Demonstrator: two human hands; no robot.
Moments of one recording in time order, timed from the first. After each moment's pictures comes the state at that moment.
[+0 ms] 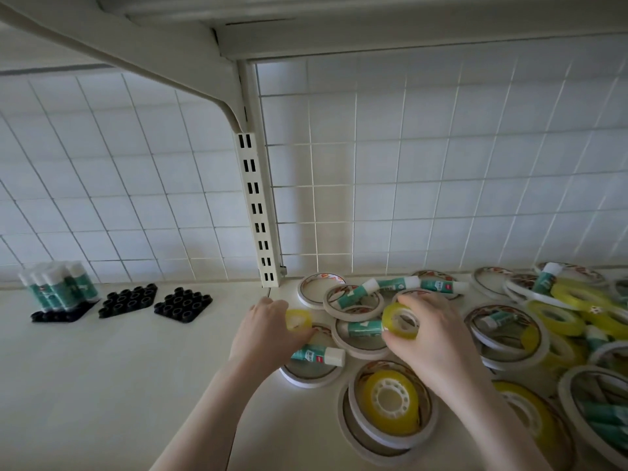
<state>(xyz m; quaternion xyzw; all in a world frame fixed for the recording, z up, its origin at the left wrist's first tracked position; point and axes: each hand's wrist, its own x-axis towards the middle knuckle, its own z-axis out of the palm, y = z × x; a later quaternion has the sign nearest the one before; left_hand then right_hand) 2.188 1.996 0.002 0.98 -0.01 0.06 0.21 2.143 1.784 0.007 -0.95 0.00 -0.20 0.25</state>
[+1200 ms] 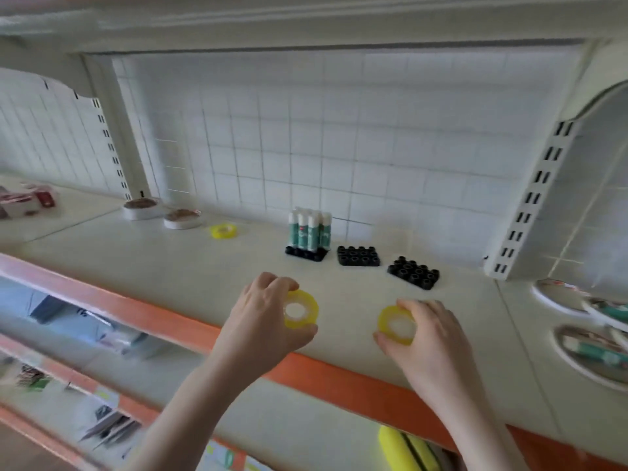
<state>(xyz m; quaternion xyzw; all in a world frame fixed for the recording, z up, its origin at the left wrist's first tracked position) 2.051 2.332 0.010 0.94 0.03 0.23 0.24 2.091 2.128 -0.008 -0.94 -0.13 -0.19 0.25</state>
